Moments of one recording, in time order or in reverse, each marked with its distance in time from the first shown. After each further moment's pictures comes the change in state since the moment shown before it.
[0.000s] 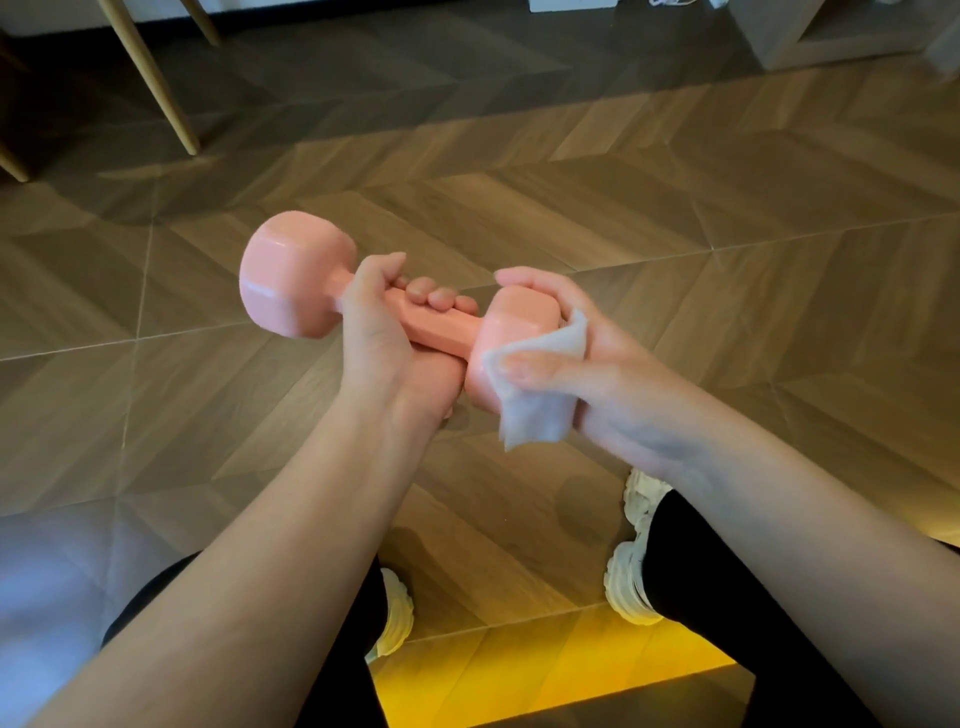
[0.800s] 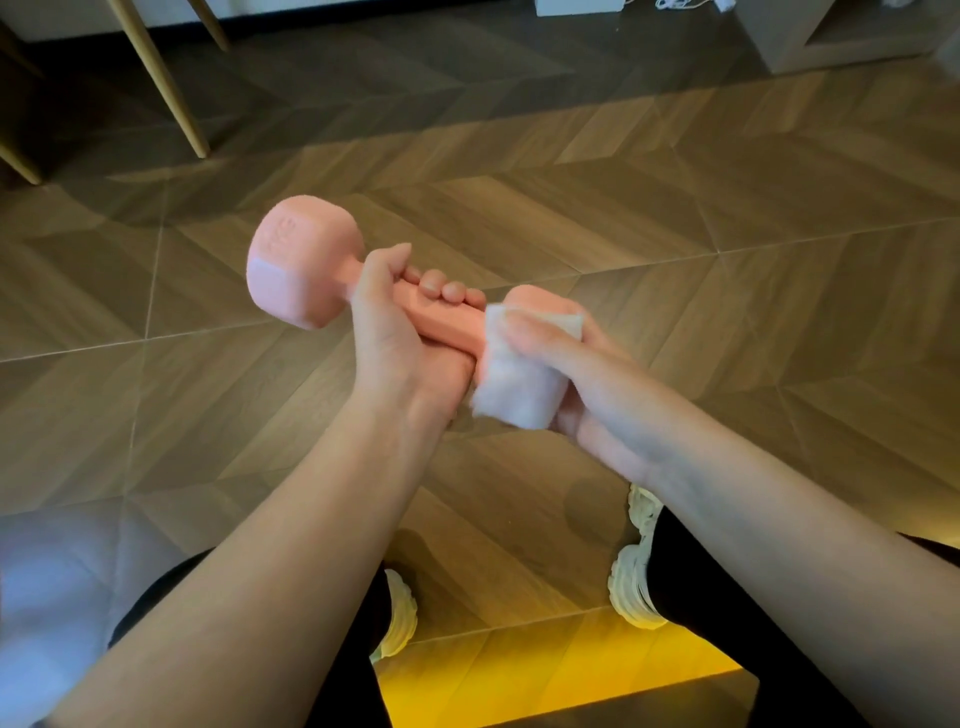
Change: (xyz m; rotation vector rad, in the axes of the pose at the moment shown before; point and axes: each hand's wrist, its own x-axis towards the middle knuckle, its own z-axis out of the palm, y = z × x) left_hand 0.003 -0.003 0.000 0.010 -0.063 0.039; right_hand 0.010 0.014 0.004 0.037 0.155 0.070
